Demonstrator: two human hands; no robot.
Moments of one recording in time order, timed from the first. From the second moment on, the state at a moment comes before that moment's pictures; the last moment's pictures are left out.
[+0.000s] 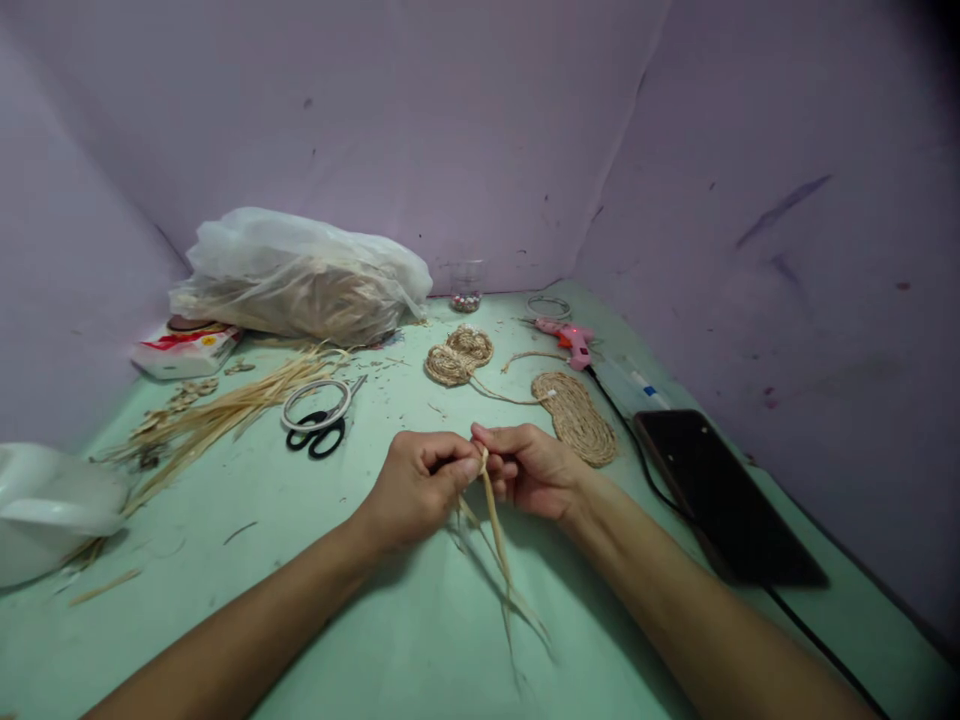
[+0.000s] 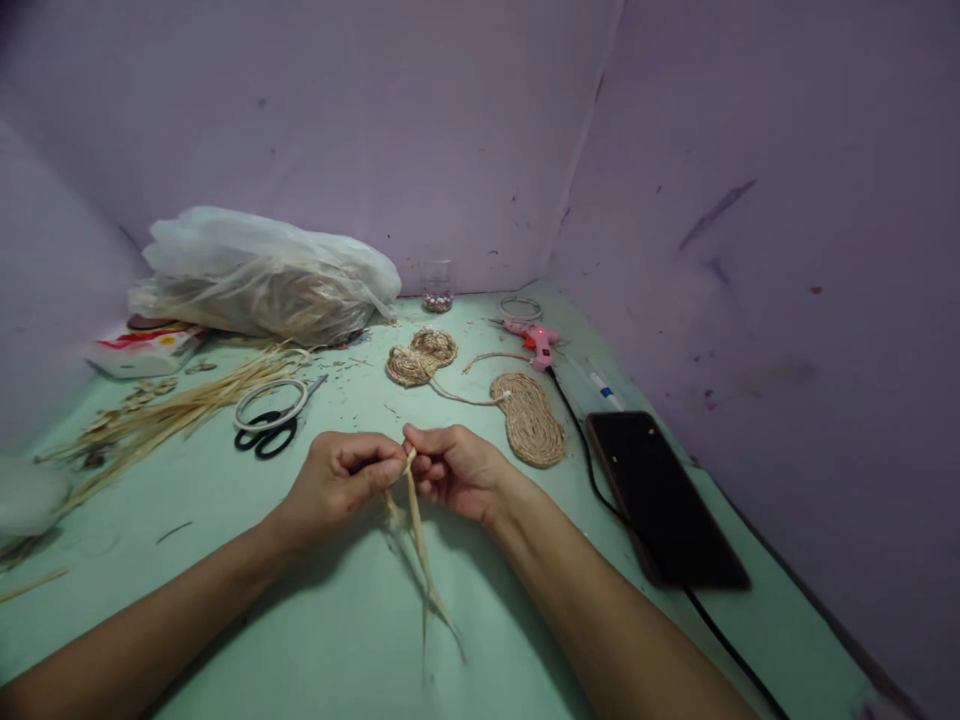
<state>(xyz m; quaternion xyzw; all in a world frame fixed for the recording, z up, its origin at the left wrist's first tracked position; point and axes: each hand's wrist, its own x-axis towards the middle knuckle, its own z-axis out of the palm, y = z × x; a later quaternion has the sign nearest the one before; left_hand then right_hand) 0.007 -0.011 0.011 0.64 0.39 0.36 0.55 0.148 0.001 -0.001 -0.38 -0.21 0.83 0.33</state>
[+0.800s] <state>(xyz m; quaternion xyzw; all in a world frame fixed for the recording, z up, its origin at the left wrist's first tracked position) 0.014 0.007 -0.012 0.52 0.55 0.39 0.53 0.138 -0.004 0.000 -0.51 -0.51 0.56 0.41</state>
